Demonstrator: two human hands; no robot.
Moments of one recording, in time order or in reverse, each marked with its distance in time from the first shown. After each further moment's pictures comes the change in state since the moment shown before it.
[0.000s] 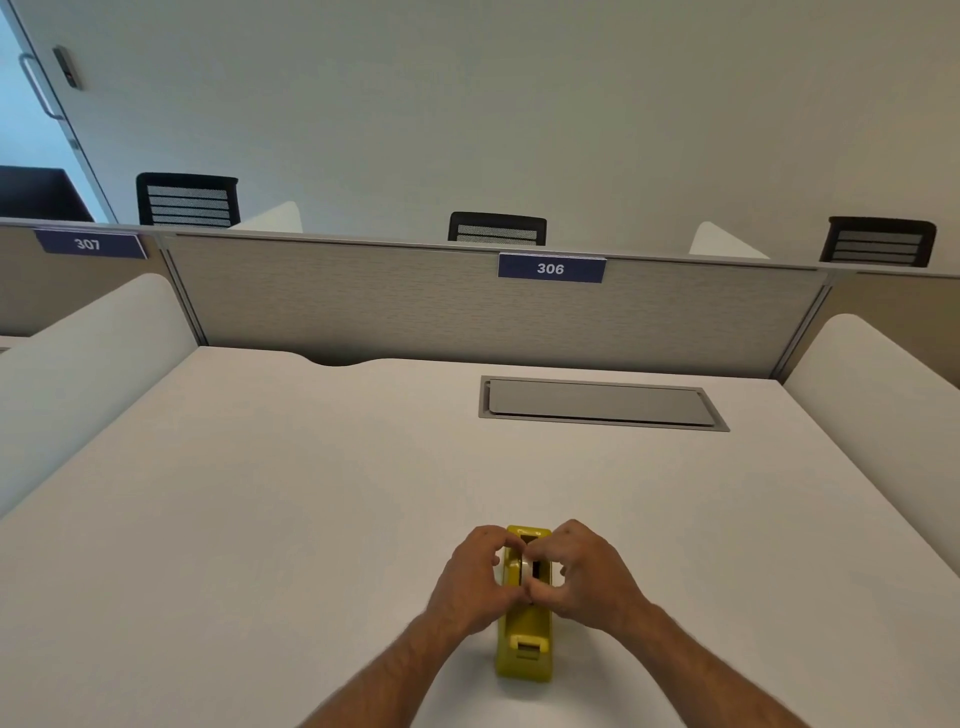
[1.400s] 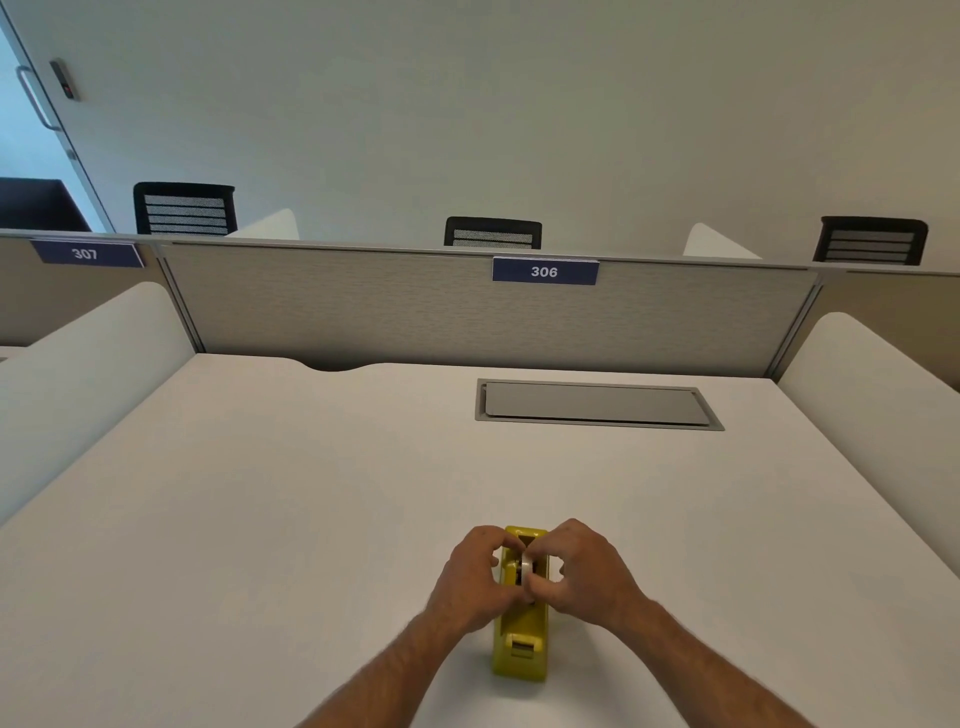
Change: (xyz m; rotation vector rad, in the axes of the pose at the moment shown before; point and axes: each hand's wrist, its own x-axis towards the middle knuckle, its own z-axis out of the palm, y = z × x) left_hand 0.002 0.002 0.001 0.004 -0.011 -0.026; right_hand 0.001 0.003 -0.003 0.031 0.005 0.057
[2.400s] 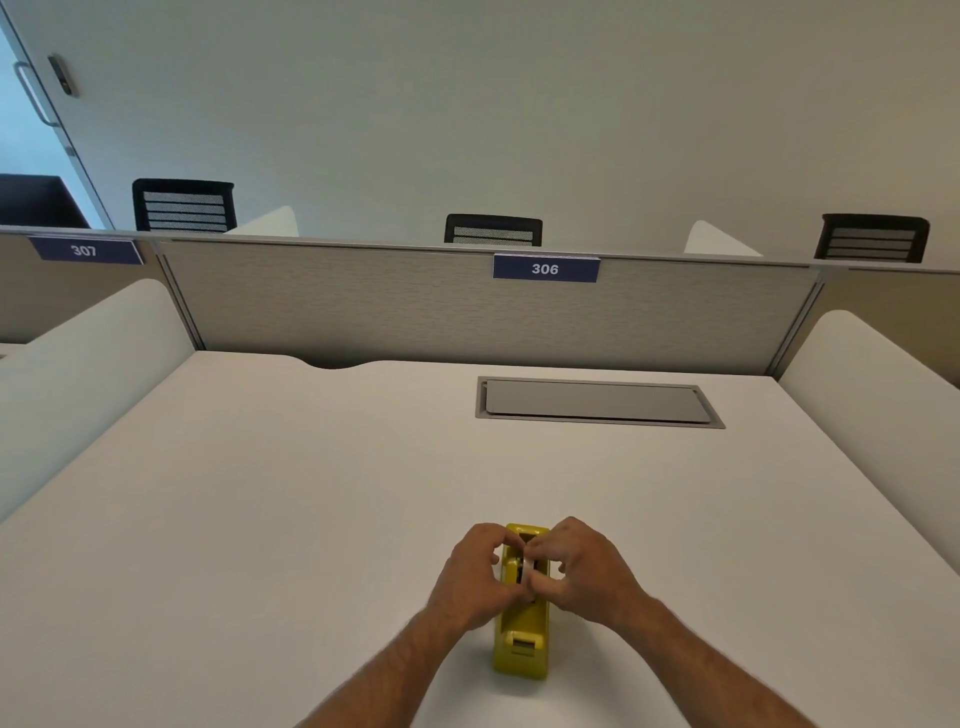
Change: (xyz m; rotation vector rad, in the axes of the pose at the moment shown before) left_hand 0.000 0.000 0.001 0.006 0.000 0.003; right_hand 0.001 0.004 0.001 -0.023 -0.006 -0.086
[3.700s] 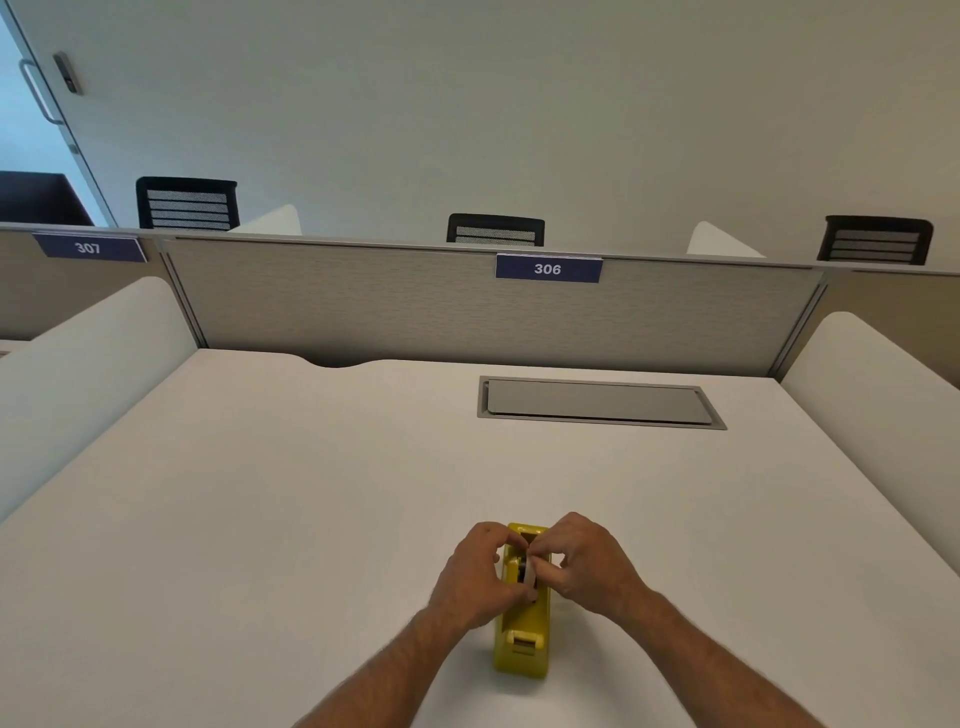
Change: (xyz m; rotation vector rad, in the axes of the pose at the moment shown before) left_hand -0.002 0.003 -0.003 0.034 0.006 0.032; right_hand 0.006 0.001 -0.003 0.010 -0.027 0.029
